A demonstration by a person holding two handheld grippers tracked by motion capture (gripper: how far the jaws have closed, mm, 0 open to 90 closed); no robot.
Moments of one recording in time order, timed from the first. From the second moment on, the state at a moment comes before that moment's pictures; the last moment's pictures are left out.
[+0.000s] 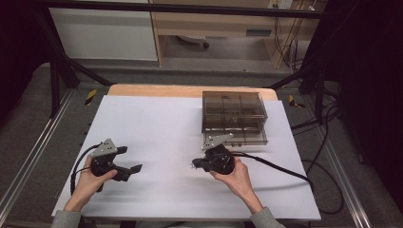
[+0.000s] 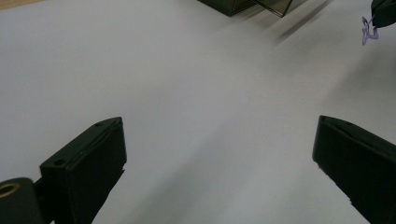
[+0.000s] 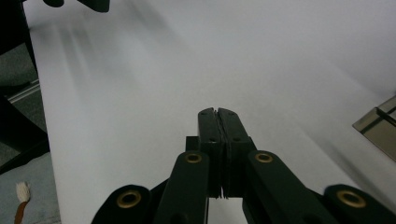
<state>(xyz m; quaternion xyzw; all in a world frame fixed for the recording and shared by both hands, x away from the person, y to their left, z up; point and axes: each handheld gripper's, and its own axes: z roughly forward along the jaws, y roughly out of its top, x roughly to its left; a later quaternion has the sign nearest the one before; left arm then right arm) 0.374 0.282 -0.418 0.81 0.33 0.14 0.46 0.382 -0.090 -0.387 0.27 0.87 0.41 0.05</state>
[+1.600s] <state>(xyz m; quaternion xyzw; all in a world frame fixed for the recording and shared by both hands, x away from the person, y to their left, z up) 0.375 0.281 -0.420 0.81 0.33 0.14 0.46 0.393 -0.157 -0.361 0.33 0.83 0.45 0.09</state>
